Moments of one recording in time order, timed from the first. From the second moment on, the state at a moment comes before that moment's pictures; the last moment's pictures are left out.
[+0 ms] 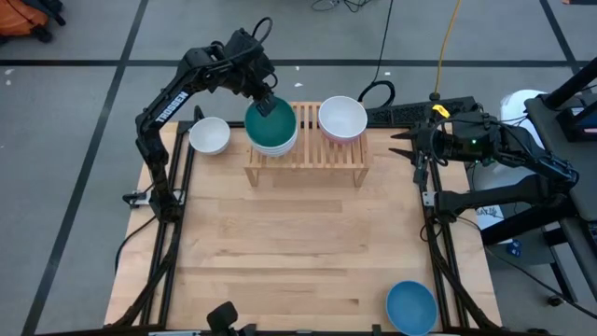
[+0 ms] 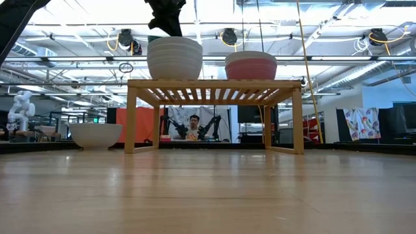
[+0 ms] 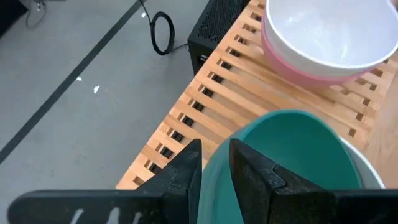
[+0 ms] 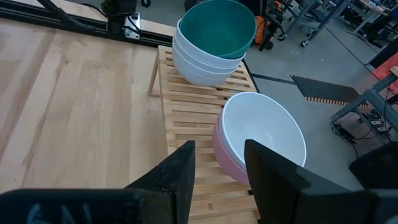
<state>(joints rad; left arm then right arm) 0.63 1.86 2.36 -1.34 -0.01 0.08 -0.14 0.86 1.36 -0.97 0.21 -0.27</state>
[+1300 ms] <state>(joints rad) 0.63 1.86 2.33 -1.36 -0.01 0.12 -0.14 0.86 1.36 -0.97 0.21 -0.27</state>
